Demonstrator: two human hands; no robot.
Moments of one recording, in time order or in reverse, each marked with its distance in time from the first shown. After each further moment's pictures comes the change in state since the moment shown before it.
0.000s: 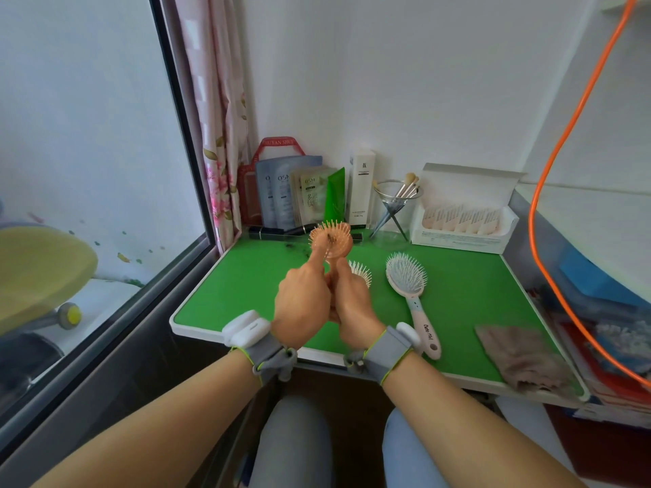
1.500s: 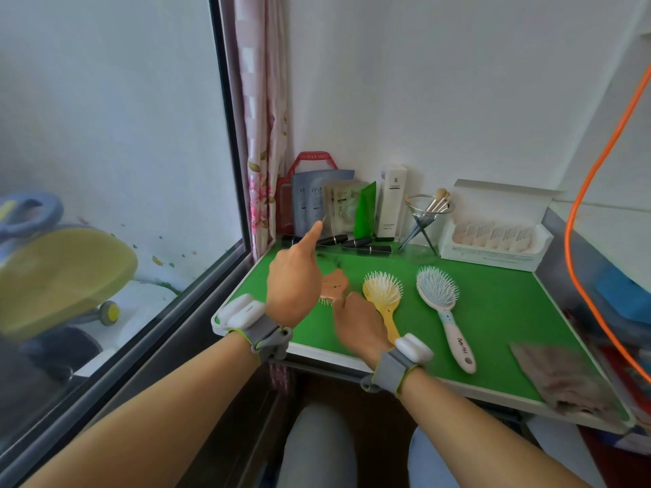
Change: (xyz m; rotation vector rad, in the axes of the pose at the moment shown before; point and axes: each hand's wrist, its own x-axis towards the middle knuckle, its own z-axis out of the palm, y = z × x) left_hand 0.011 -0.027 -0.058 0.015 0.229 0.013; right_hand -0.015 0.016 0.021 -1.081 -0.017 -0.266
